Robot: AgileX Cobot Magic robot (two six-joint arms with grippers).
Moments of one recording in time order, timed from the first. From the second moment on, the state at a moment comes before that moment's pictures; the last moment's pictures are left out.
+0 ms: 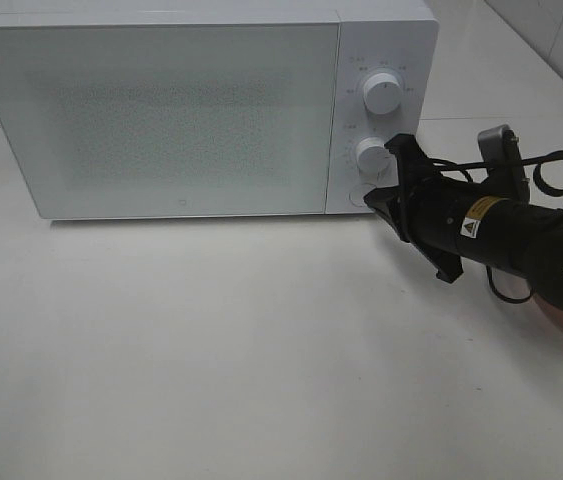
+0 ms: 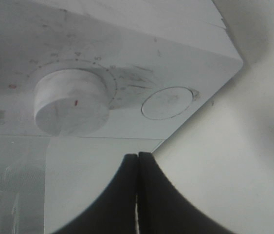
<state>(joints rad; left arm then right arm) 0.05 0.00 -0.49 -0.09 1.05 0.03 0.29 1.95 -0.64 -0.26 -0.89 1.36</state>
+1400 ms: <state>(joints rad) 0.05 0.00 -0.49 -0.09 1.05 0.03 0.34 2.08 -0.79 -0.07 -0.80 1.54</state>
